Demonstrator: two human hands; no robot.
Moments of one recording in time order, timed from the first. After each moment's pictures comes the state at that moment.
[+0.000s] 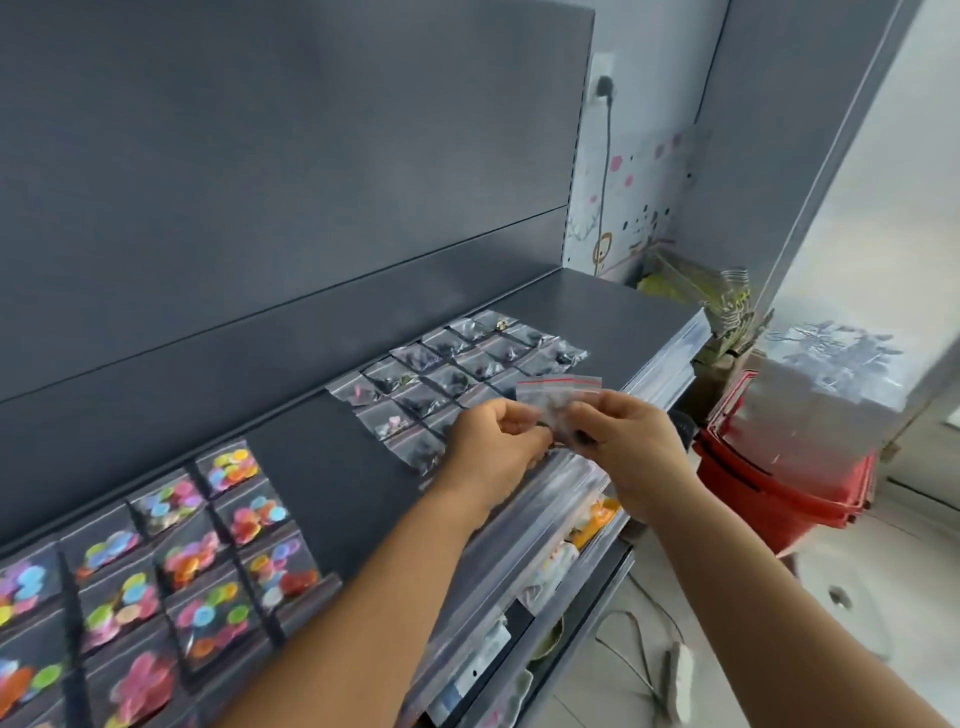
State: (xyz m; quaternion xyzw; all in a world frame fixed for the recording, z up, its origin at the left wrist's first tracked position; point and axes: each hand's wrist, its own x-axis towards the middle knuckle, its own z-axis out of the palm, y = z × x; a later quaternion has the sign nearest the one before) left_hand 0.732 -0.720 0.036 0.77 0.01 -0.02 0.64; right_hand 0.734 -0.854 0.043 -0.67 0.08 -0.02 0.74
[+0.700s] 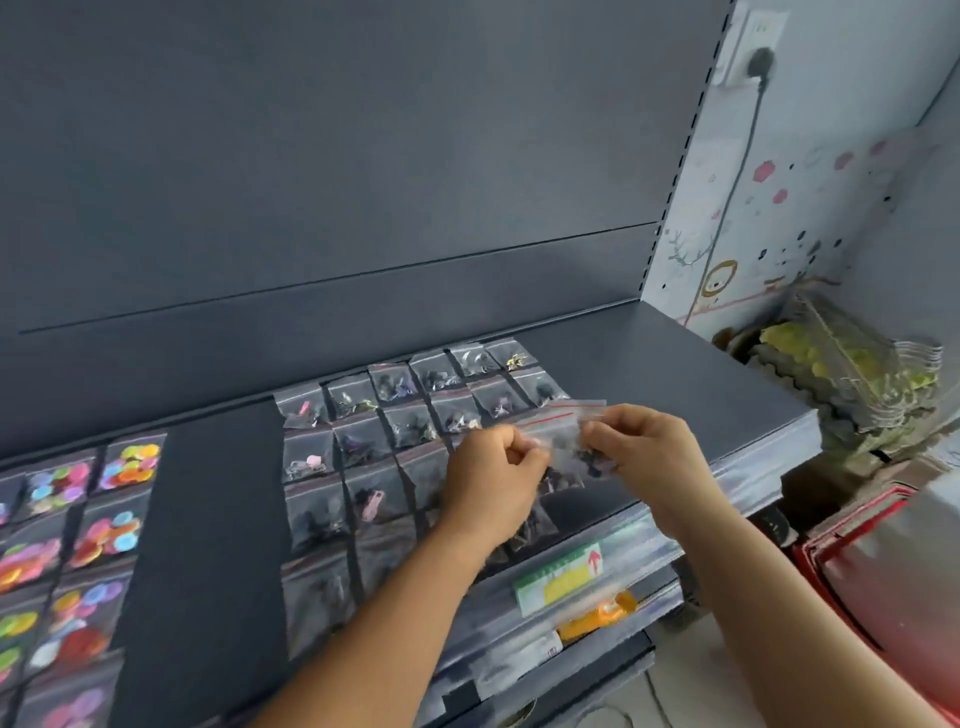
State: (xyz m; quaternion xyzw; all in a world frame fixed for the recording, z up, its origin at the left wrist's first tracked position) left_hand 0.857 -0.817 0.014 0.84 0.17 0.12 0.51; right_hand 0.923 -0.953 0.028 -0.80 -0.04 0.09 0.59
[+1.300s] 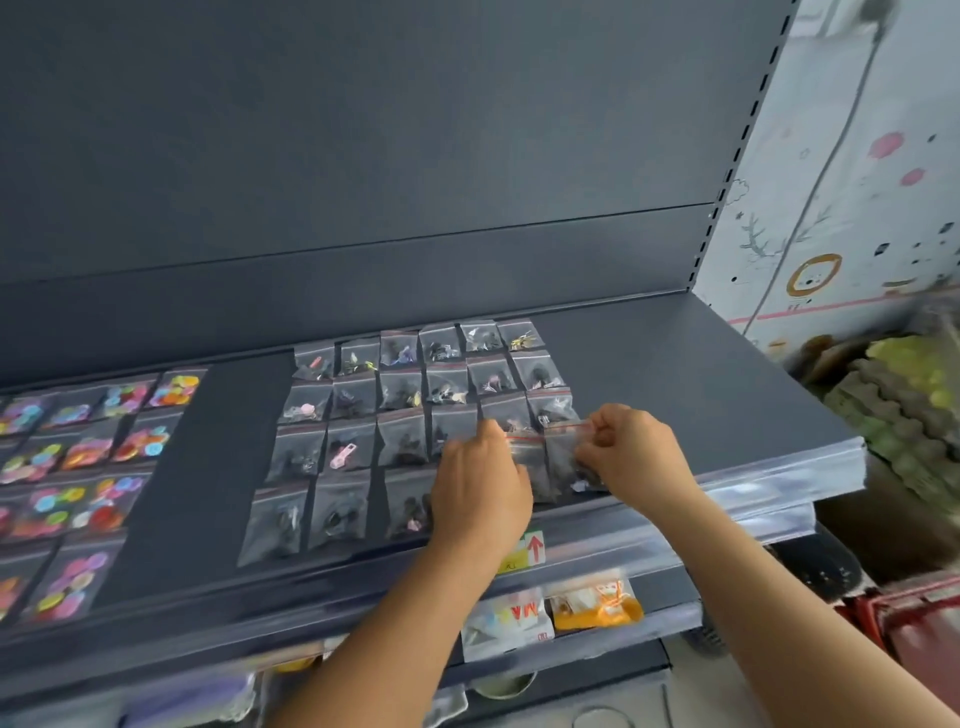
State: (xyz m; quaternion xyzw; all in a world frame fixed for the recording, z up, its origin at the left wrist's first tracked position) left_hand 0.869 -0.885 0.005 0.91 0.32 0.10 0.22; right_hand 0.975 -0.992 0.002 -0.91 -0.21 0.12 0.32
